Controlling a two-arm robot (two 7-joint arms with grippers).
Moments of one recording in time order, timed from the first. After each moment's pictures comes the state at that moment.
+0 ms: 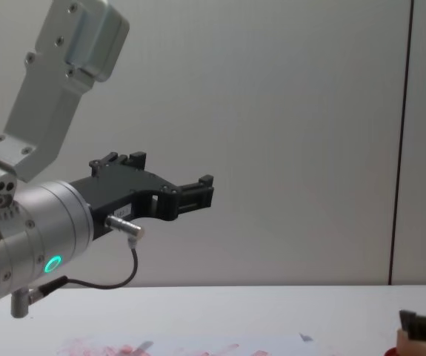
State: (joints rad) left arm -0.24 0.38 0.45 -1.63 -0.20 0.01 -0.01; right arm 0.03 0.34 -0.22 -1.62 0.23 0.30 0.09
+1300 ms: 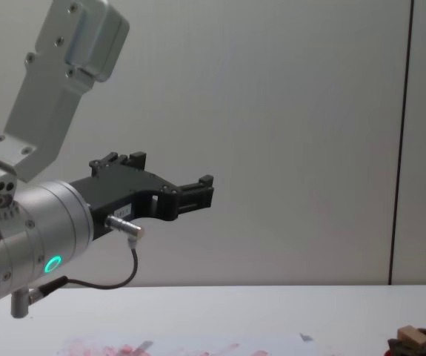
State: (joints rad) left arm -0.24 0.38 0.45 -1.63 -0.20 0.01 -0.01; right arm 0.15 0.27 -0.26 -1.44 0.12 0.34 0.16
